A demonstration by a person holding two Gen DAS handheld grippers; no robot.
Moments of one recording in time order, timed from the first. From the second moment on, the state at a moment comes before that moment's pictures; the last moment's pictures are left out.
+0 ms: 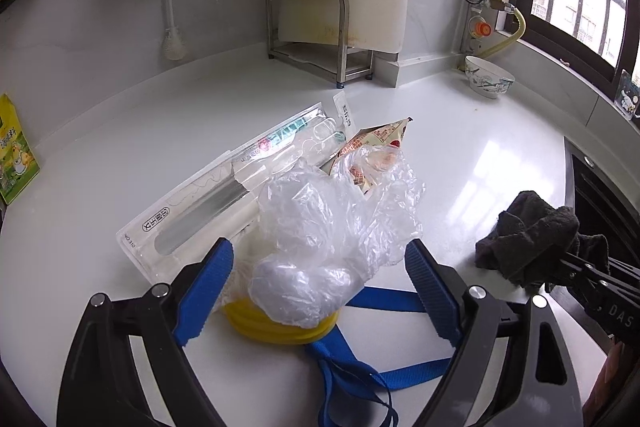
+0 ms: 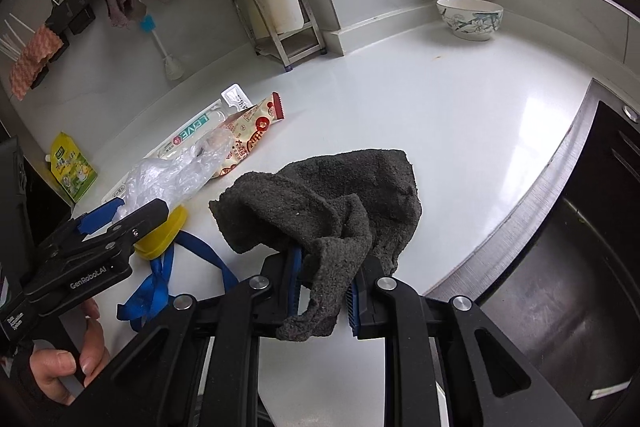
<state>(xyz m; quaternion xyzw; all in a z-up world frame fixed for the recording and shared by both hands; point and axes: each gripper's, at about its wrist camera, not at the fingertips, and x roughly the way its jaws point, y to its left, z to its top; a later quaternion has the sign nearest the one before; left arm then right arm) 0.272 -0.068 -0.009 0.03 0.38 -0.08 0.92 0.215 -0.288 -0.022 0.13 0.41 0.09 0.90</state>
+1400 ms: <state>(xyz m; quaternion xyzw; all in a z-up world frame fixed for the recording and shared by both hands) 0.060 -0.024 0.020 0.04 0.35 -0.12 0.93 0.007 -0.256 -0.005 0.15 0.37 0.07 0.91</state>
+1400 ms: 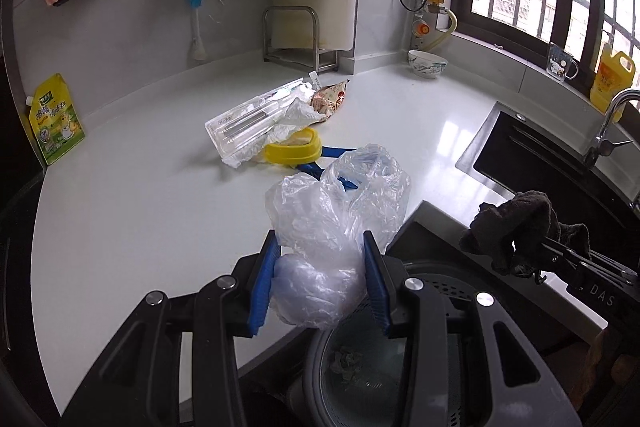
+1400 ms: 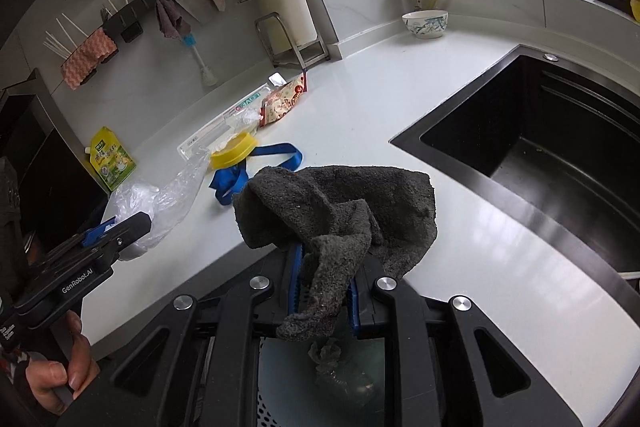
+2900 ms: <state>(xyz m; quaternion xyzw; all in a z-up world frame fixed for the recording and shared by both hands) 0.020 -0.041 -0.083 0.06 0.47 -0.14 0.87 -0.027 -0.222 -0.098 0.14 0.49 0.07 0.86</state>
